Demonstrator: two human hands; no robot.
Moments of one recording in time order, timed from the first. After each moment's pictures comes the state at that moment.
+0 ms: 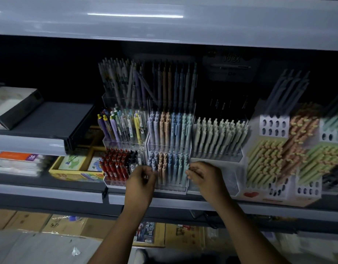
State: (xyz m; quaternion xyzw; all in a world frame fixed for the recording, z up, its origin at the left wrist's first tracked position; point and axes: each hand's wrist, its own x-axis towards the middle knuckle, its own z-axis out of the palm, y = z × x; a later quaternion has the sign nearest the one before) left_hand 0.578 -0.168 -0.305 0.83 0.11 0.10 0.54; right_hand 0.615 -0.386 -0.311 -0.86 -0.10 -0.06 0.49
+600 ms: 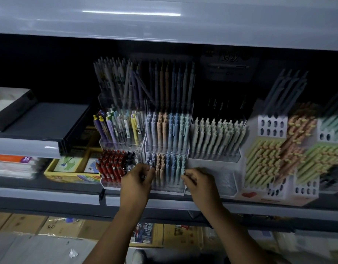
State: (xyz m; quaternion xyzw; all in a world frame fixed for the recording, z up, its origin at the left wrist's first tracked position) left_hand 0.585 -0.162 -0.302 0.87 0.08 0.15 0.47; right_hand 0.604 -0.374 -0.331 -0.89 -0.11 -0.15 0.41
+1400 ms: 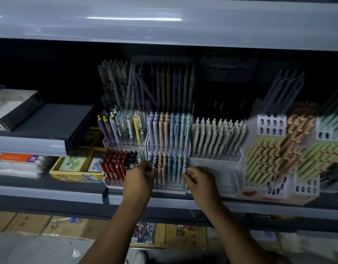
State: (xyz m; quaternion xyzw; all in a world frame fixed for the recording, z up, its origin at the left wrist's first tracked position) left_hand 0.593 -0.161 -0.293 0.92 0.07 0.12 0.37; right_hand 0.602 -0.370 -0.329 -0.90 -0.09 -0.15 0.41
